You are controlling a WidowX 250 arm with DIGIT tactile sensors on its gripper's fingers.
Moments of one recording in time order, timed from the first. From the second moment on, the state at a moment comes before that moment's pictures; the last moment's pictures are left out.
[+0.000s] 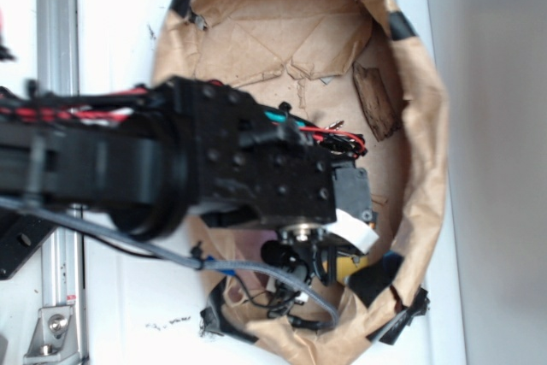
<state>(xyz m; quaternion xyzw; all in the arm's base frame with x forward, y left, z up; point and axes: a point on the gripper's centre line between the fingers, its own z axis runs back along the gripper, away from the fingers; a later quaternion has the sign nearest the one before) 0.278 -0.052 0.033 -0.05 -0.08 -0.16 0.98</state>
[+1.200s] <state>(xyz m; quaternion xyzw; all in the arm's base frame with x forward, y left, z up) 0.255 0.034 0.104 0.05 -0.03 0.07 1.00</state>
